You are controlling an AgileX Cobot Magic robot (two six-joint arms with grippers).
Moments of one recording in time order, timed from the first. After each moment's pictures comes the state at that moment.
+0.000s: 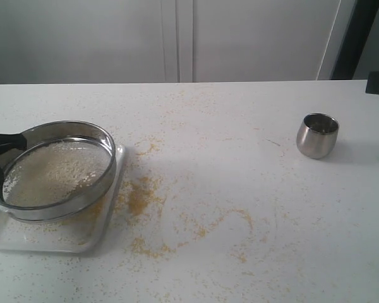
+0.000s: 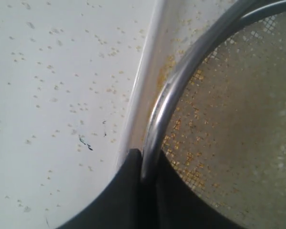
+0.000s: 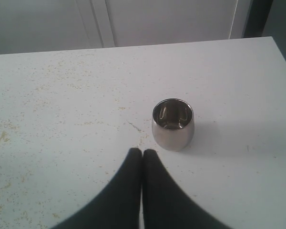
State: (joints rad) left arm 0.01 1.65 -1.02 -0.16 0.70 -0.07; right arm 0.12 0.92 -0.75 -0.03 0.40 0.20
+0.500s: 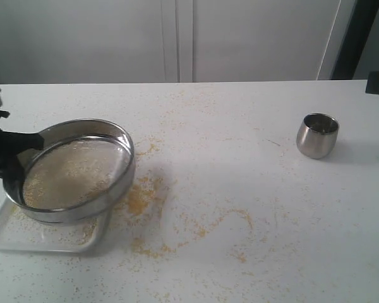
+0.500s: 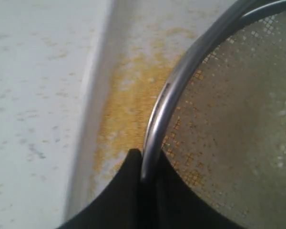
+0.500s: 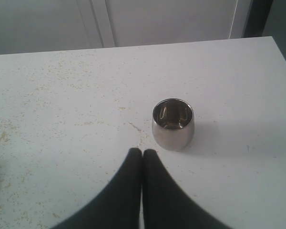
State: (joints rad) left arm -0.05 1.65 -1.02 -0.26 0.69 0.04; right arm 0.12 0.92 -0.75 -0.03 0.40 0.20
